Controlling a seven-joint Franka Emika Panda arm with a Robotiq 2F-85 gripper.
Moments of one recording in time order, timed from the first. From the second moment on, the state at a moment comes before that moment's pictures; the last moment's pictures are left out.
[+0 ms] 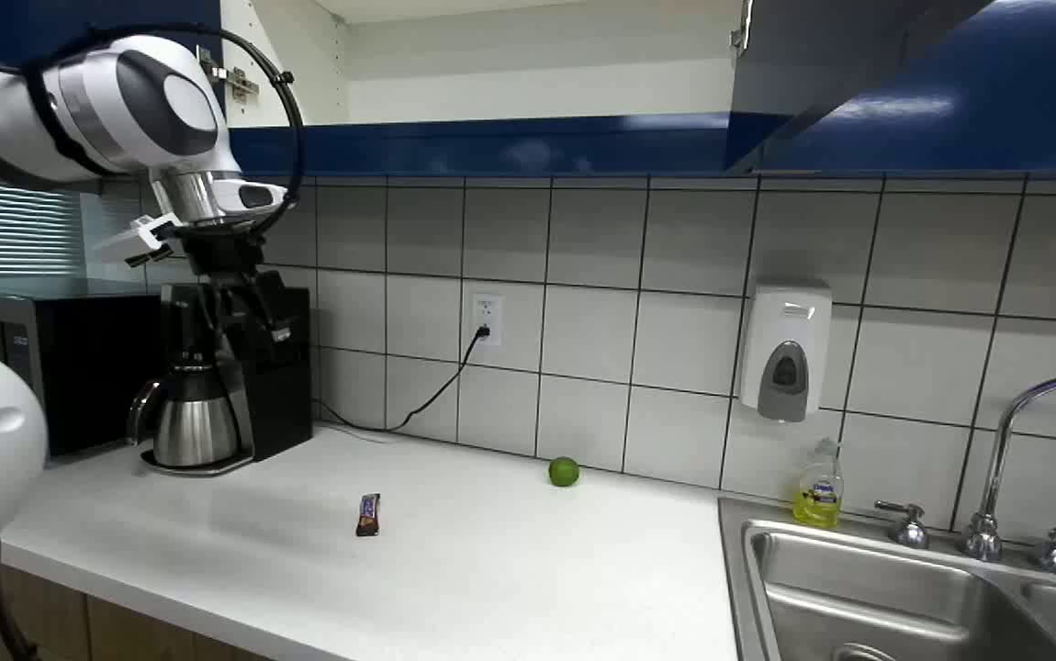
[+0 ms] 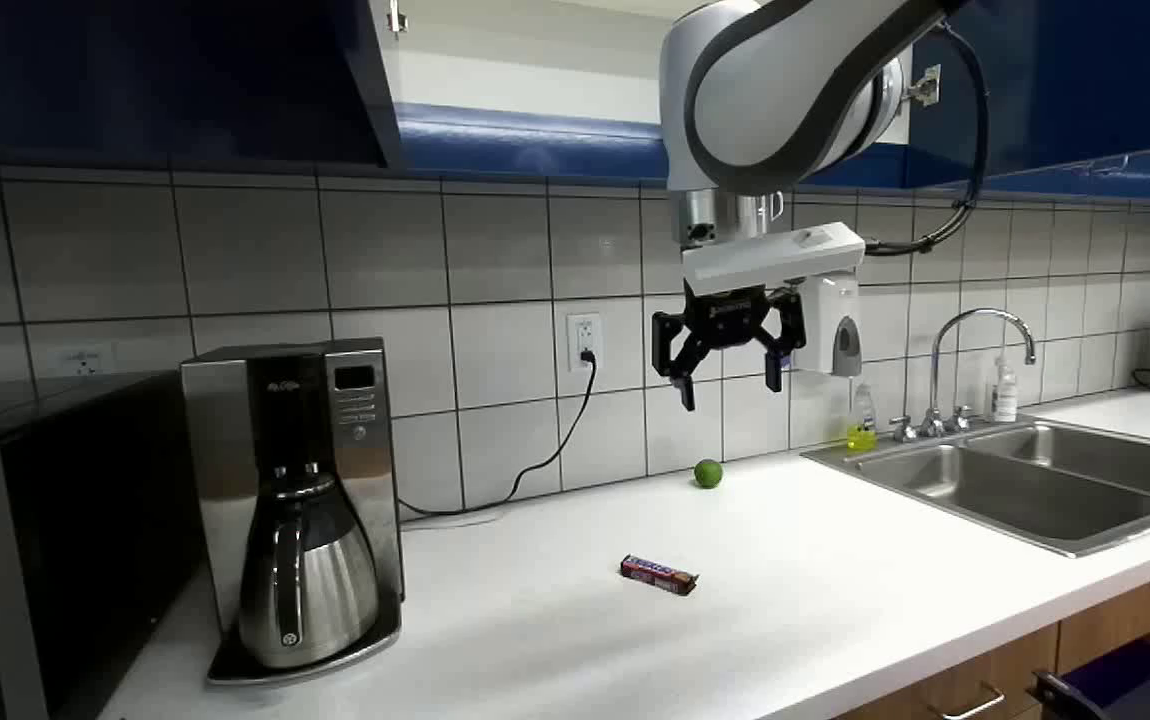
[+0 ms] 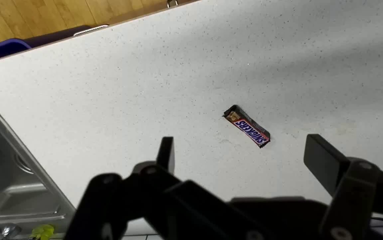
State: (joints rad) arm -0.01 -0.55 0.41 -2.59 -0.07 2.18 0.61
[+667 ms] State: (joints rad) arm 0.04 -0.55 0.37 -2.60 -0.07 2.21 0.56
